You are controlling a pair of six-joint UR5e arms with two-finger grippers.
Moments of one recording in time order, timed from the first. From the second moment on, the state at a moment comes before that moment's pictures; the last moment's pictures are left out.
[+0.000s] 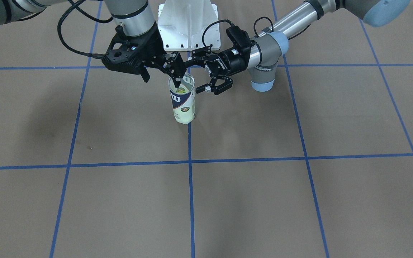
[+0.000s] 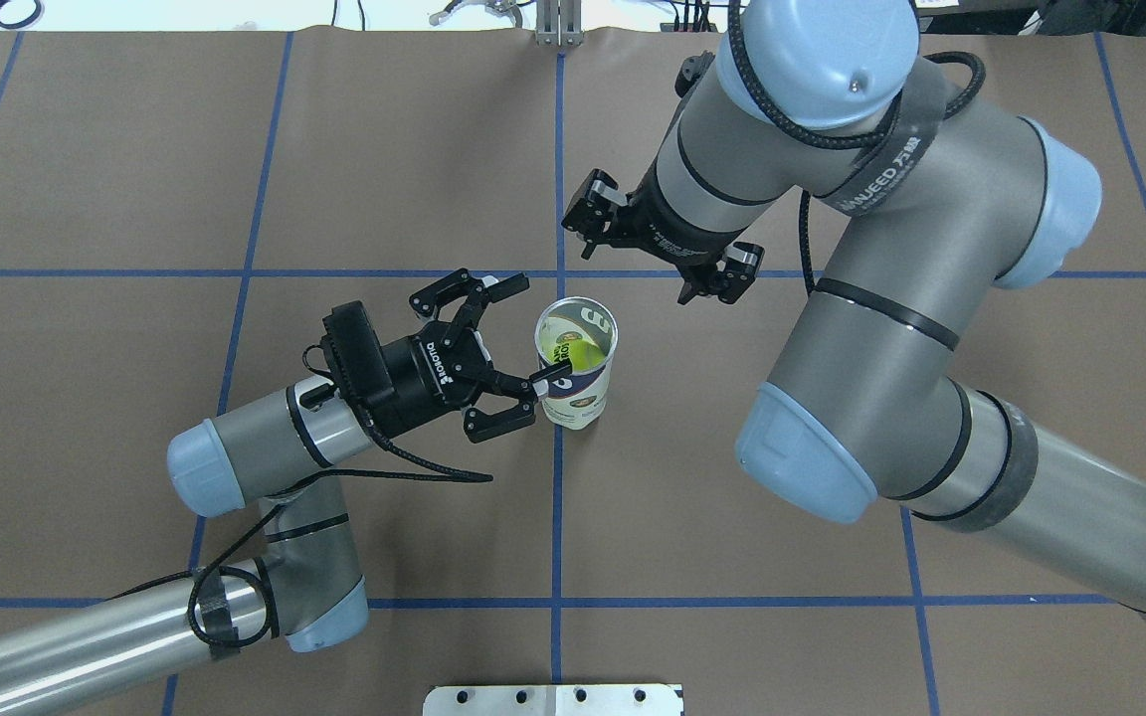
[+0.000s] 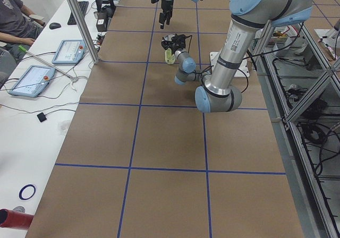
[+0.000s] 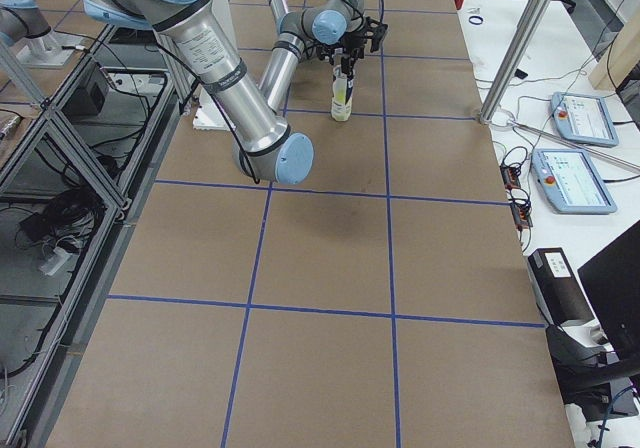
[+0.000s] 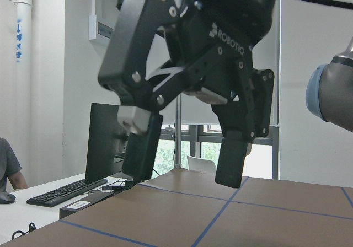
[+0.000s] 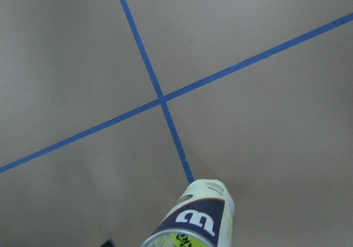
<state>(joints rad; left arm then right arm) -0.39 -2.14 -1.29 -3.59 -1.37 -0.26 0.70 -0.85 1.93 -1.76 1.99 1.52</state>
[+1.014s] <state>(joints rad) -0.52 -1.89 -1.41 -3.36 -0.85 -0.28 0.93 -1.06 1.89 -1.76 2.01 1.08</state>
